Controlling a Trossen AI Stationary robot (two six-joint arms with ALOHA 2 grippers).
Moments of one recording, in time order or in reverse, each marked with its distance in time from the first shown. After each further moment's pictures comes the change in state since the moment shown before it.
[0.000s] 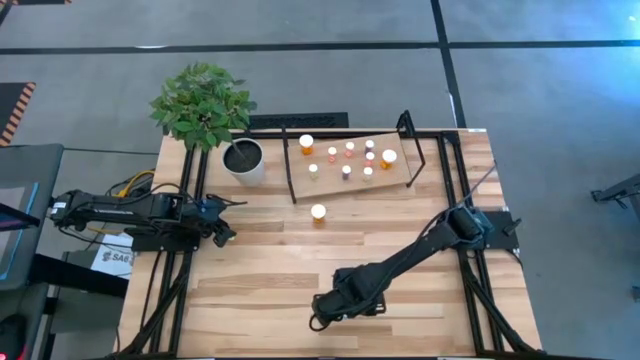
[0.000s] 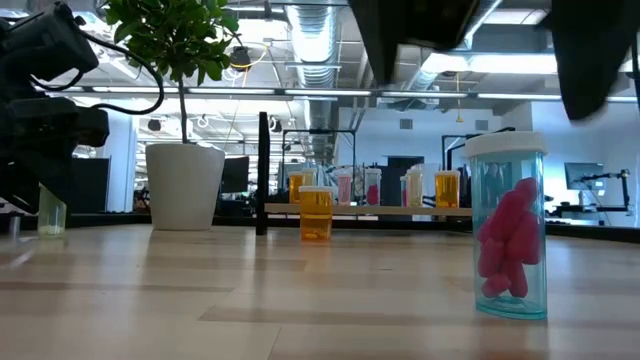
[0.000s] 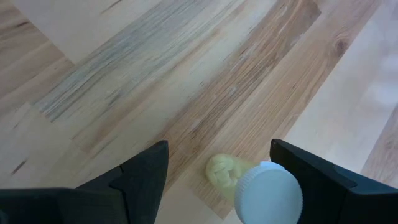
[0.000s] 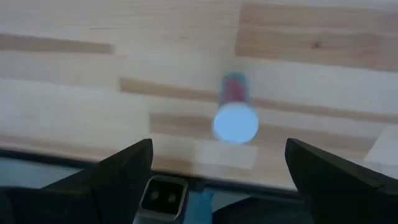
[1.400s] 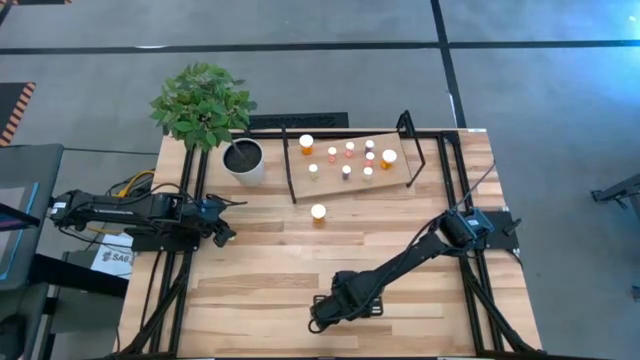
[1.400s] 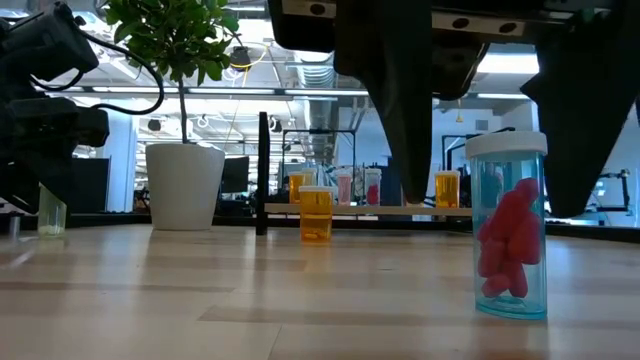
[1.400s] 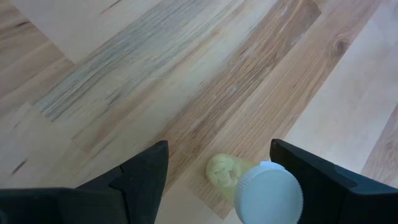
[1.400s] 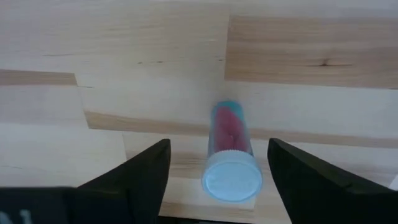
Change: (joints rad) left arm 0.000 0.000 0.000 0.000 0.000 0.000; right arm 0.007 0.077 -0.017 0.032 0.027 0.048
